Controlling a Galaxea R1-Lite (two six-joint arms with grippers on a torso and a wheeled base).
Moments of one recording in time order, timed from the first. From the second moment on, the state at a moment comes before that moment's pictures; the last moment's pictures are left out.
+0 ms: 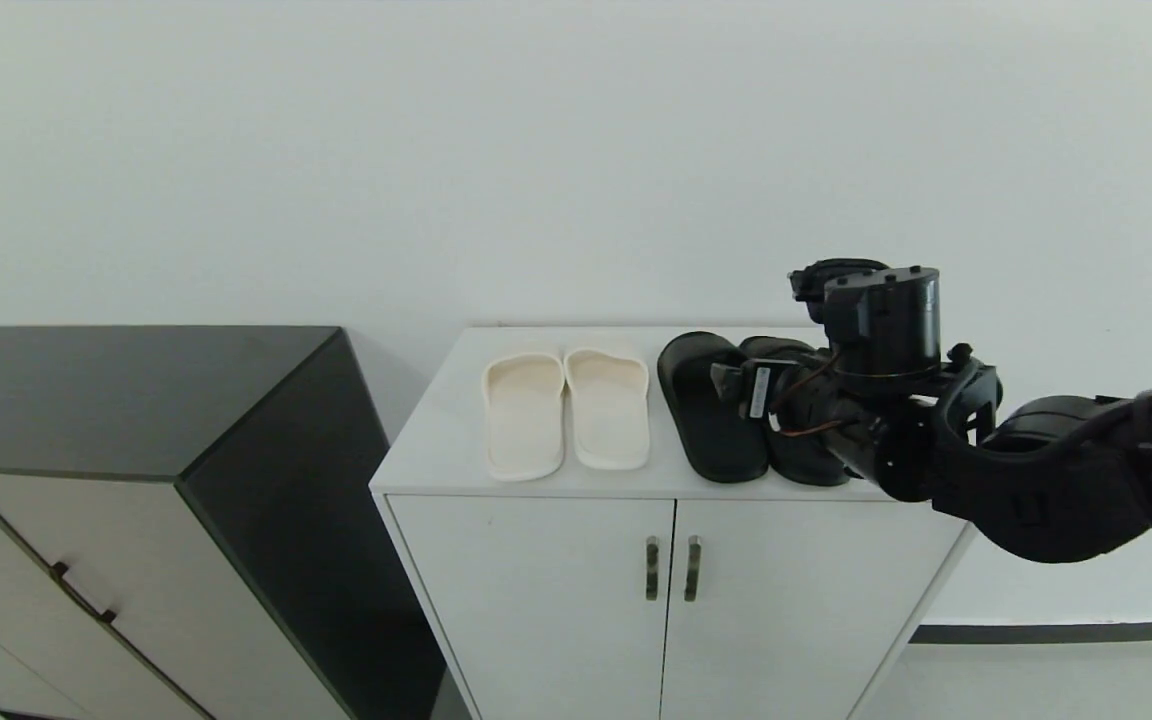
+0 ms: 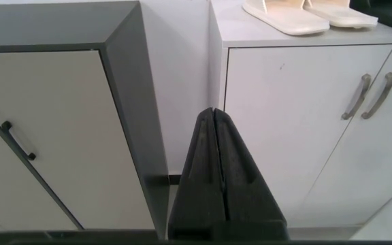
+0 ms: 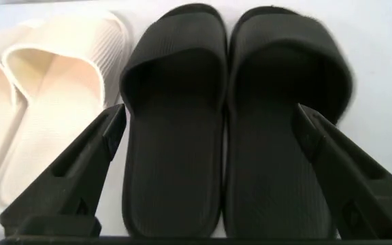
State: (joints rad) left arm 0.00 0.00 0.00 0.00 0.00 0.02; right arm 0.66 1.86 -1.14 -0.47 -0.50 0.28
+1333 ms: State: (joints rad) left arm 0.00 0.00 0.00 0.00 0.00 0.00; right arm 0.55 2.22 -1.52 -0.48 -0.50 0.18
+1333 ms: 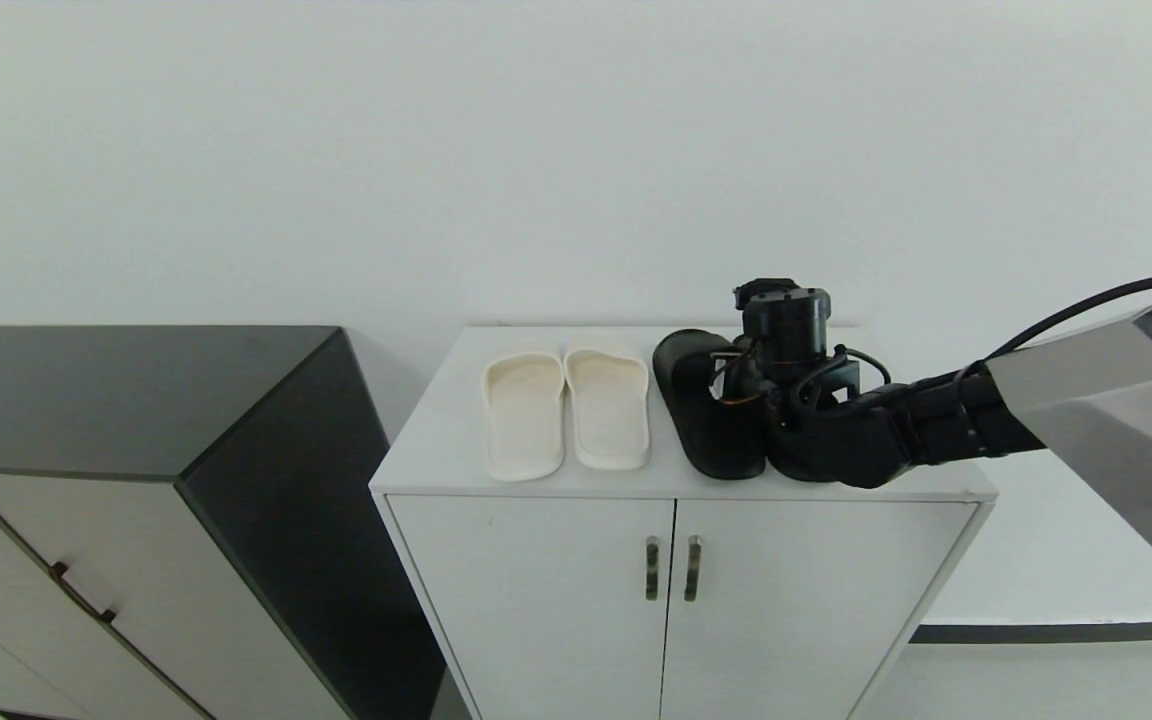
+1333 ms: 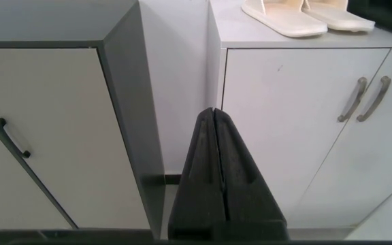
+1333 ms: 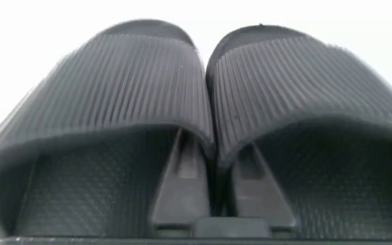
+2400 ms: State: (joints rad) left arm 0.00 0.00 0.00 0.00 0.00 0.01; right arm 0.72 1.63 -0.88 -0.48 -0.01 0.14
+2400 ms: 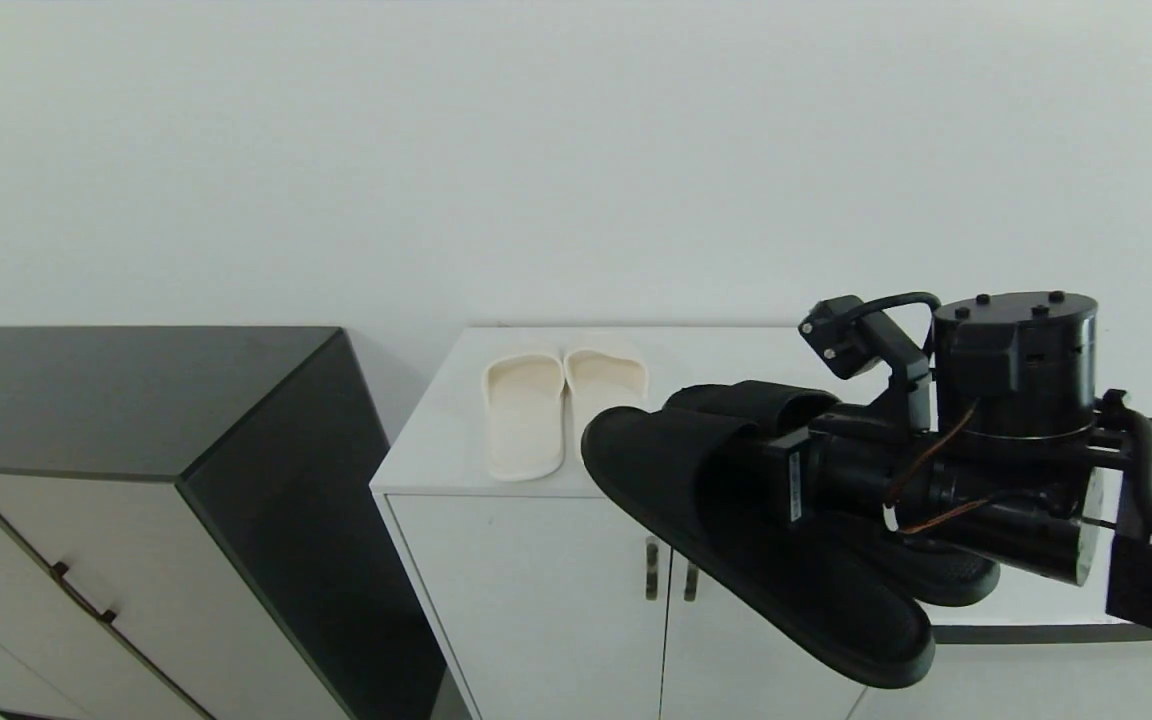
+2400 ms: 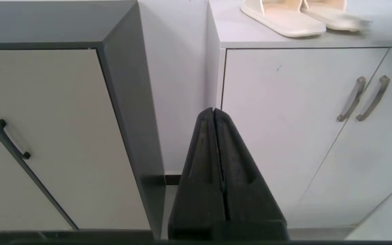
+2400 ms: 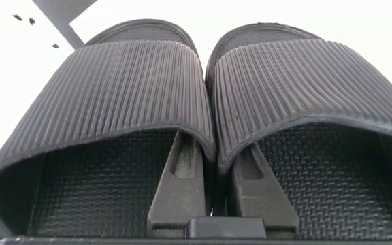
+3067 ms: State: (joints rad) left arm 0.00 0.00 0.00 0.00 0.00 0.00; right arm 0.73 1.56 -0.83 -0.48 -0.01 0.10
